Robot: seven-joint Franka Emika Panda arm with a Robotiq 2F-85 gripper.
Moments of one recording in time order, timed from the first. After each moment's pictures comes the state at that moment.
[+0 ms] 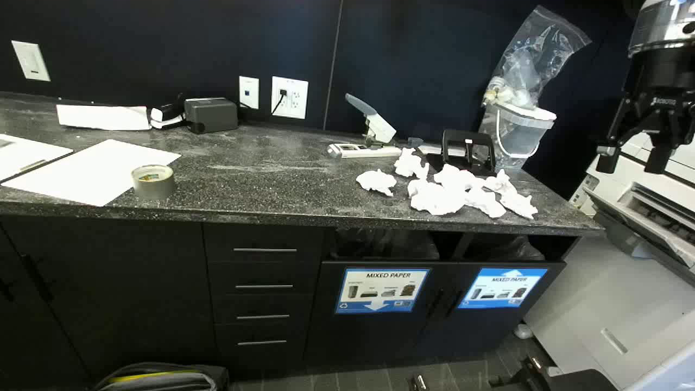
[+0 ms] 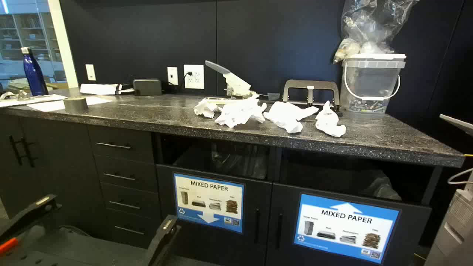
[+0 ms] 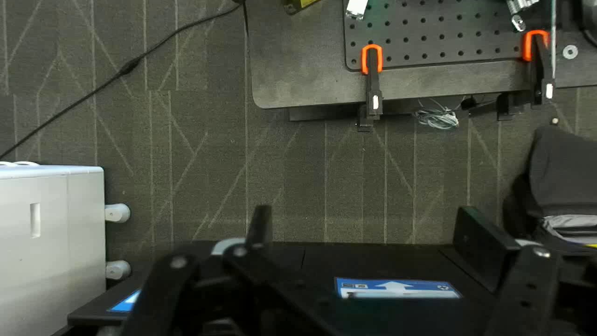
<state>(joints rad) -0.14 -0.45 -0.14 -2.33 -0.23 1.64 -0.18</state>
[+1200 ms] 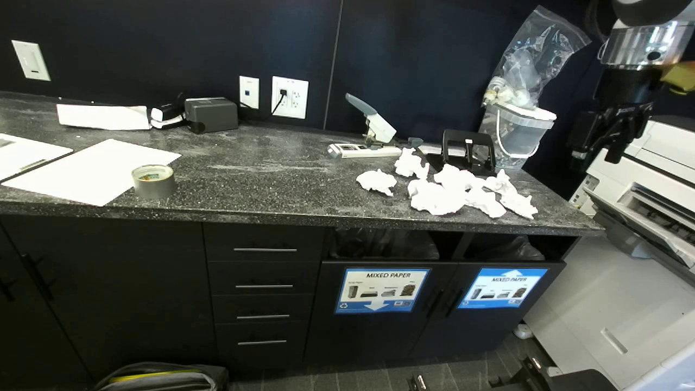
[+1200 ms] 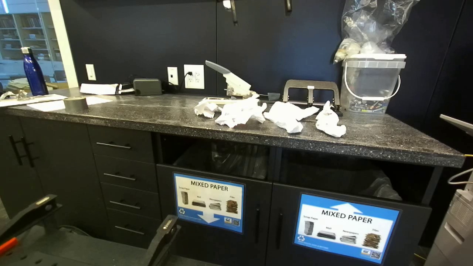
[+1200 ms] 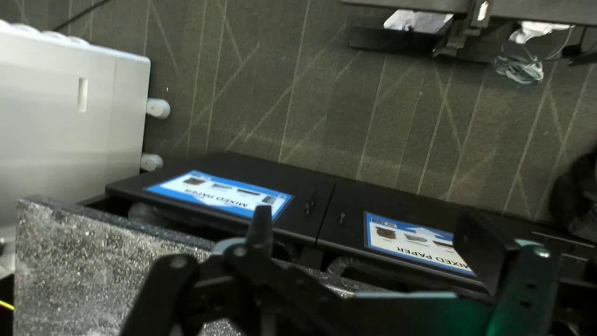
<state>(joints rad) -0.14 -0.33 -0.17 -2.32 -0.33 1.97 -0.34</state>
